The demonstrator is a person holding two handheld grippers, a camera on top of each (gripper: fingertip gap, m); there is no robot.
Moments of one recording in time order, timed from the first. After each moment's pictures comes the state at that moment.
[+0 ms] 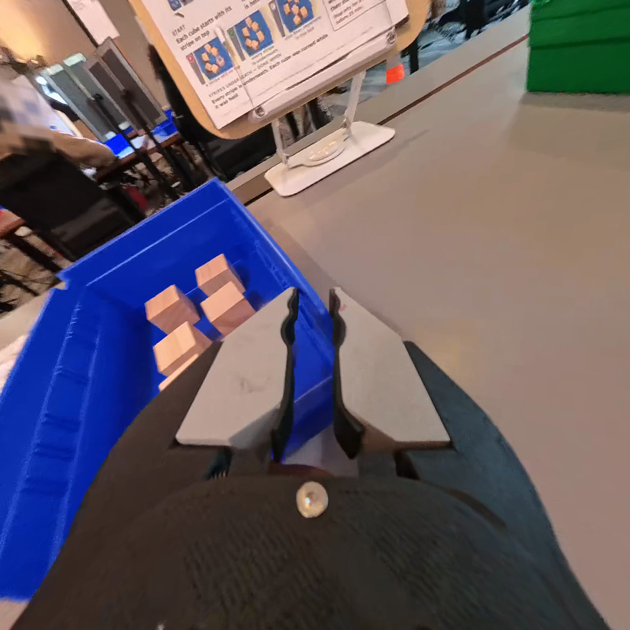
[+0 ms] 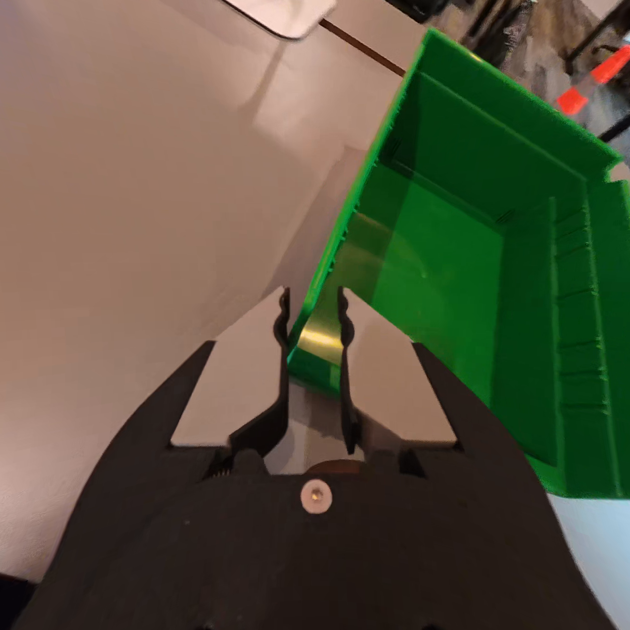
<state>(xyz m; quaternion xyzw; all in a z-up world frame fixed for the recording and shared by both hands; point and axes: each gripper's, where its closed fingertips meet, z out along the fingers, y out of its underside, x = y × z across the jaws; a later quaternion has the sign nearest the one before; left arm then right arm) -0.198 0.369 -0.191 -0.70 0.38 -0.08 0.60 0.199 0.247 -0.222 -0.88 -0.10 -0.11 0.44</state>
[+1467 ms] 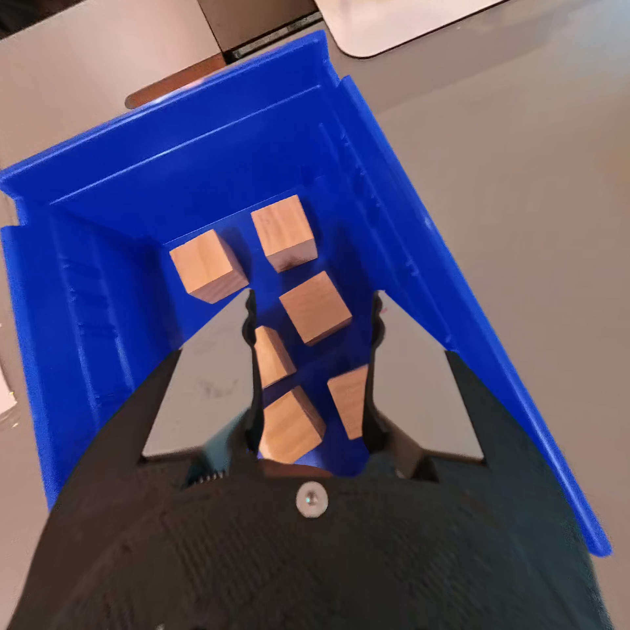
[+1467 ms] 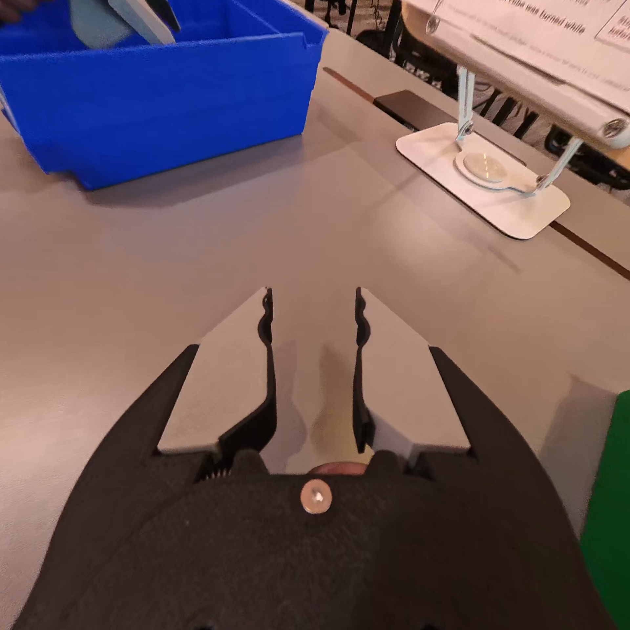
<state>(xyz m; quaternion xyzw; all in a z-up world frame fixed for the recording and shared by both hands) -0.231 0.494 -0.207 -0.87 0.34 -0.08 0.36 0.016 0.342 -0.211 -0.81 -0.28 0.08 0.51</state>
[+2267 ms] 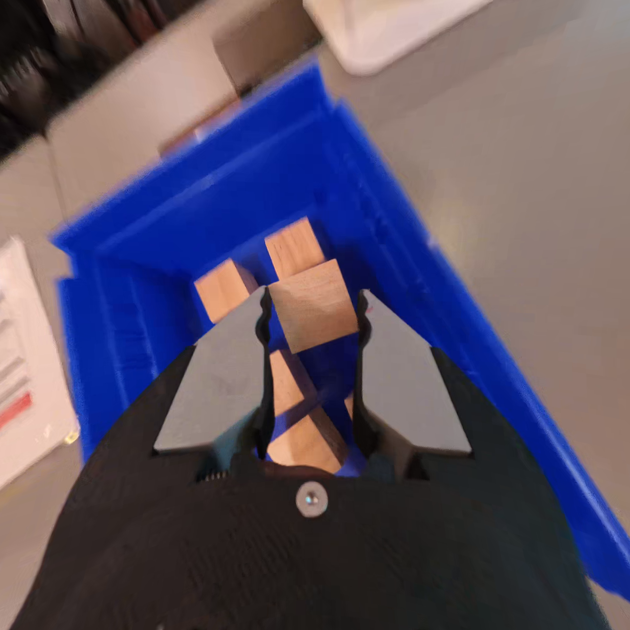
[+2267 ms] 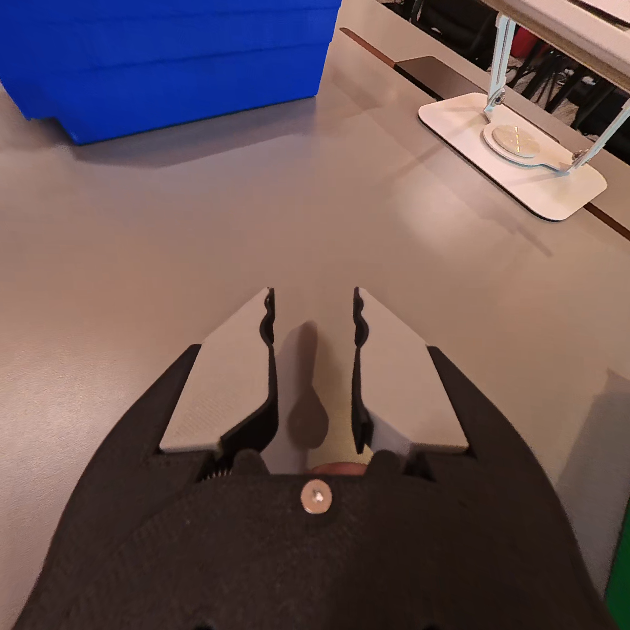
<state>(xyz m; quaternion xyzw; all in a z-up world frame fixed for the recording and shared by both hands) -0.225 0.508 -0.206 -0.84 0.37 -0.03 0.38 0.015 0.337 -0.240 -0.81 -0.30 0.08 0.50</state>
